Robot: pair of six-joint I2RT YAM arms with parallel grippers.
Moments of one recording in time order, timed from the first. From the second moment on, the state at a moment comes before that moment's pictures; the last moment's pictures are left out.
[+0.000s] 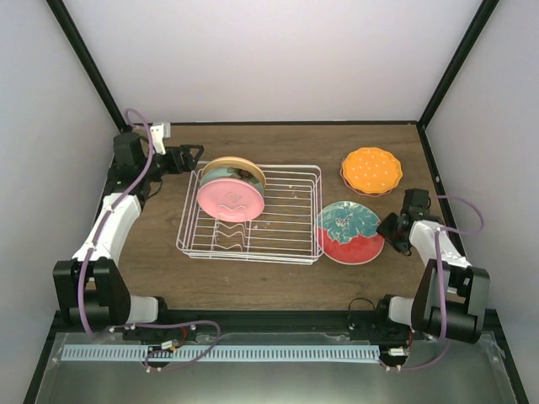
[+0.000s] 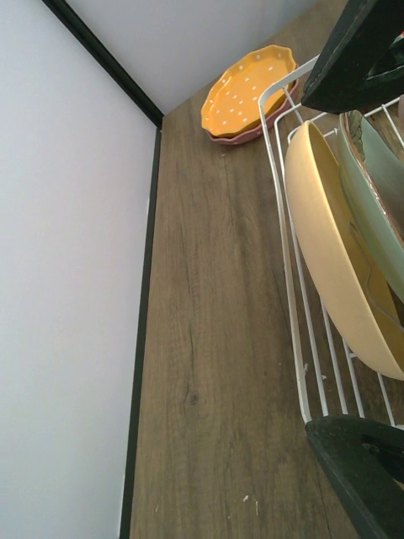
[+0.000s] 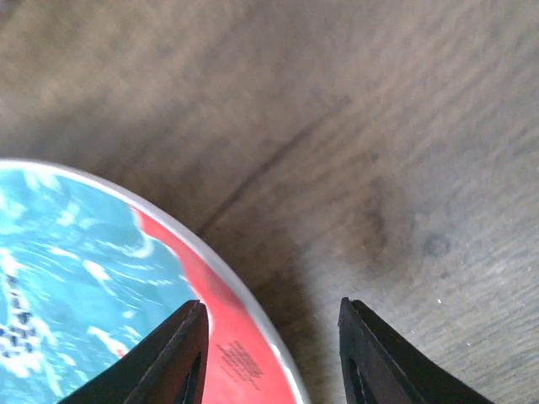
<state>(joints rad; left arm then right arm) 0.04 1.35 1.04 -0.09 0.62 -0.27 -0.22 1.26 0.63 -0.56 -0.10 0.57</state>
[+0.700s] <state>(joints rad) 0.03 1.24 1.06 -0.40 0.85 0.40 -0.08 1.21 1.06 -0.41 -0.29 0.32</state>
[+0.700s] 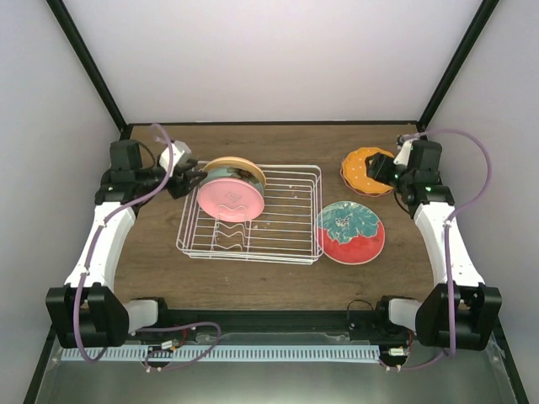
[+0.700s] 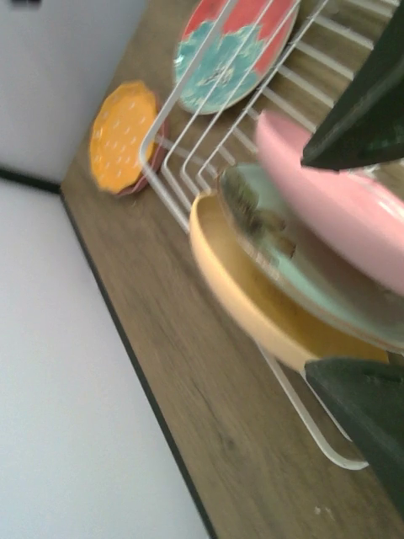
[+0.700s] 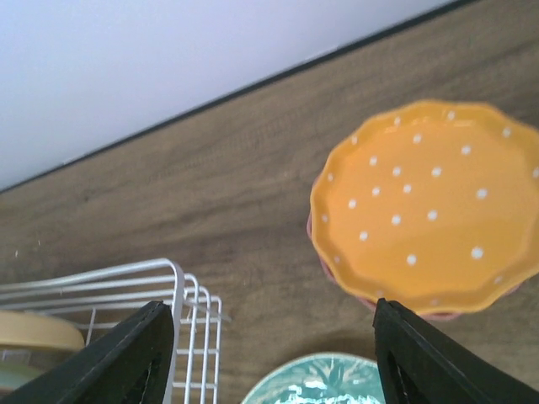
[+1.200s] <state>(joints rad) -0.10 1.34 1.08 -0.64 0.84 0.91 -0.06 1.15 0.99 -0.40 -0.33 0.31</state>
